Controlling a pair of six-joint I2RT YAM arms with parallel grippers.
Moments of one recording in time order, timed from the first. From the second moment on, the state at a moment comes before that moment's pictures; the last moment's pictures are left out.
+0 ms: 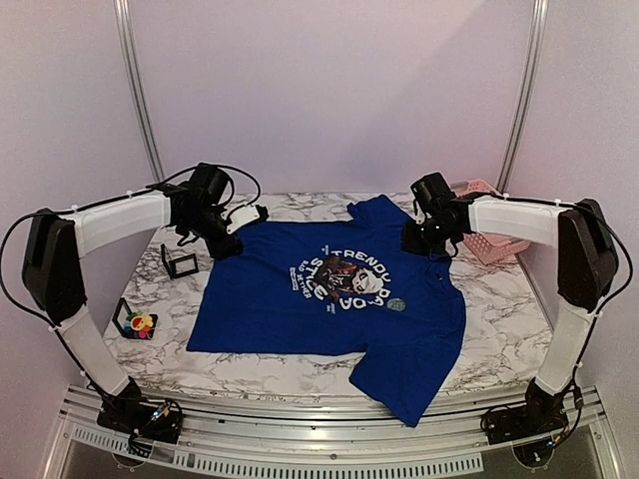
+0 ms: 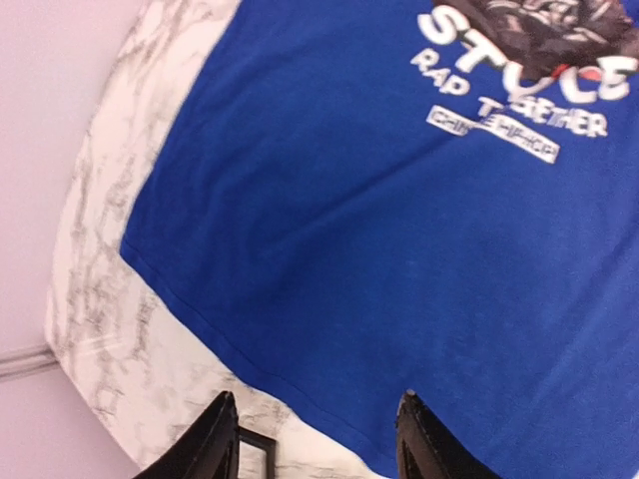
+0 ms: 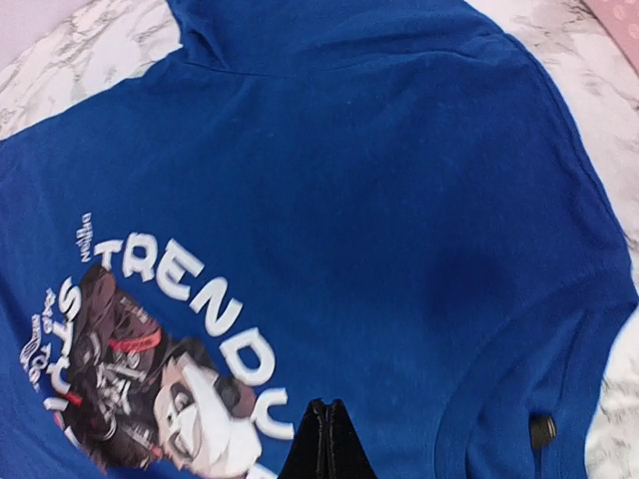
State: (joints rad) left arm -0.43 1.72 1.34 -0.60 -0.05 0.72; right arm 0.50 1.82 1.37 -0.50 0.08 0.60
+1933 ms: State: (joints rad) left arm -0.01 1.52 1.08 -1.22 -0.09 0.70; right arm 0.52 1.71 1.14 0.06 -0.25 0.20
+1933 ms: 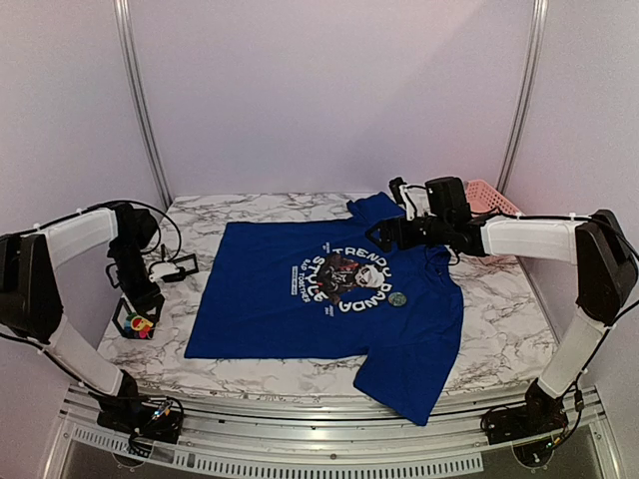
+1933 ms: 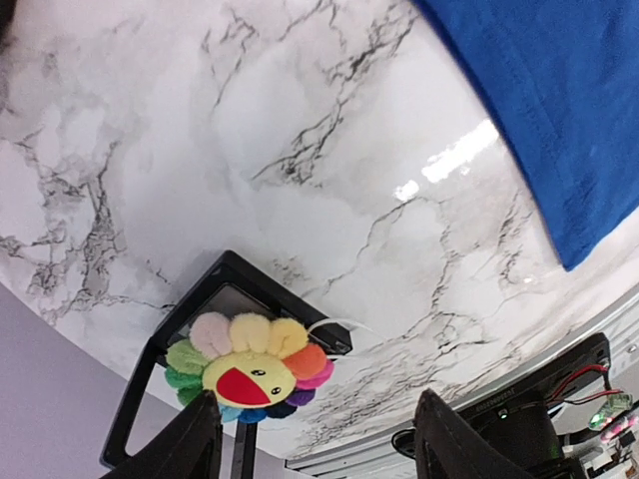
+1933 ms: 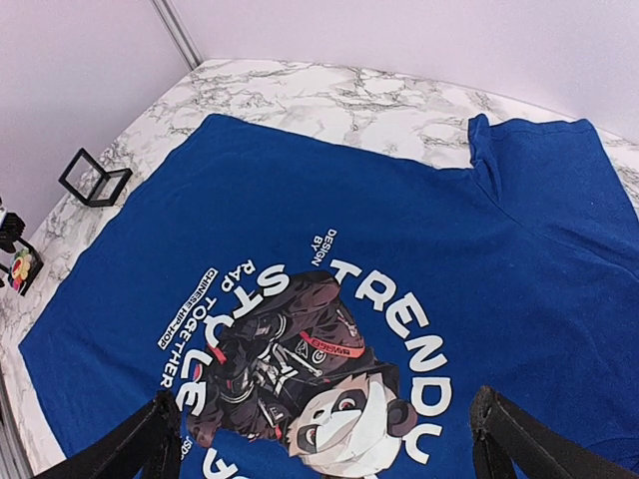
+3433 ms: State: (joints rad) left arm 0.01 1.63 1.12 -1.16 -0.18 0.68; right arm 0.61 1.76 1.22 0.03 -0.22 0.20
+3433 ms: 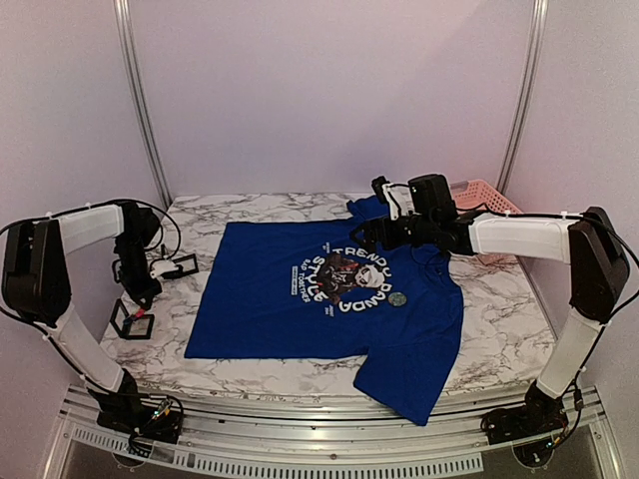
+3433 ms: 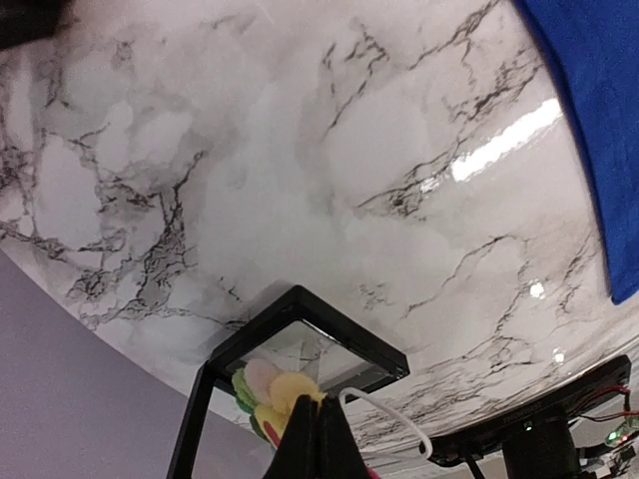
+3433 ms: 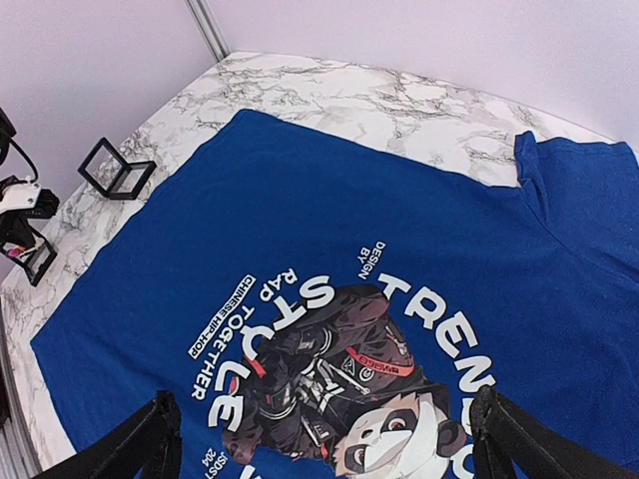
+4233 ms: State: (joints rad) left arm -0.28 1.42 1.58 -1.32 0.59 0.76; right arm 0.76 1.55 1.10 0.24 -0.24 0.02
